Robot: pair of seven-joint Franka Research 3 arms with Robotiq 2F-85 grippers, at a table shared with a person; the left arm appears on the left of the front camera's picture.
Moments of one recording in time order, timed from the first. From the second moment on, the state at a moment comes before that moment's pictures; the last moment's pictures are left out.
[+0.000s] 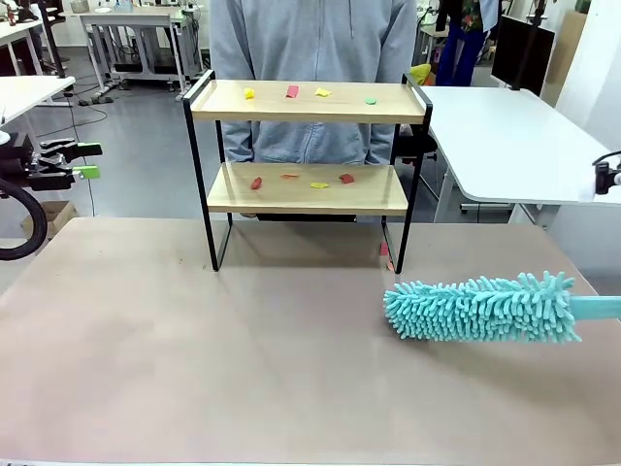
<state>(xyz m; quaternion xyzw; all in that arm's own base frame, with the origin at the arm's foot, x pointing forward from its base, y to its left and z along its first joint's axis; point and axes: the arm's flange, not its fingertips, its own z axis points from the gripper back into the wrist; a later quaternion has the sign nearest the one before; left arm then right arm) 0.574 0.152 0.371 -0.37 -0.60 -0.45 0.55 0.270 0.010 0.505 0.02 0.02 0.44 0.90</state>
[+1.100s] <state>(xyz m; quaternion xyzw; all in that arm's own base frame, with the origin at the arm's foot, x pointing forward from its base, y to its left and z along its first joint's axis) 0.574 0.152 0.371 -0.37 -0.60 -0.45 0.55 0.271 0.010 0.505 0.02 0.02 0.44 0.90</state>
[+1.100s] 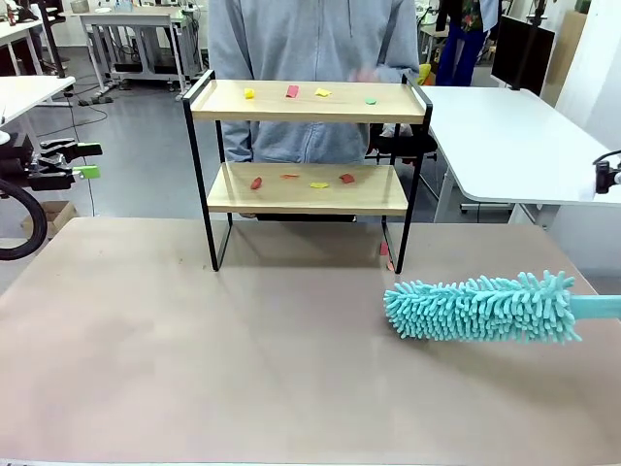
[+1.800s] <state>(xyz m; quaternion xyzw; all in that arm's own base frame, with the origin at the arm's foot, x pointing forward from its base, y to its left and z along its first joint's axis) 0.574 0.152 0.371 -0.37 -0.60 -0.45 0.55 0.271 0.010 0.505 0.02 0.02 0.44 0.90</state>
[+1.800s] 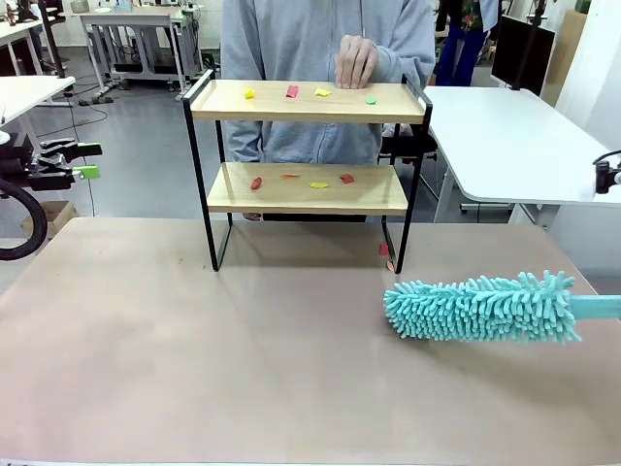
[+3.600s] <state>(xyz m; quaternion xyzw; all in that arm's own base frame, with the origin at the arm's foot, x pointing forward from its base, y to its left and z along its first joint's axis) 0.574 0.152 0.371 -0.37 -0.60 -0.45 0.55 0.278 0.185 0.639 0.10 -0.09 0.36 0.92</state>
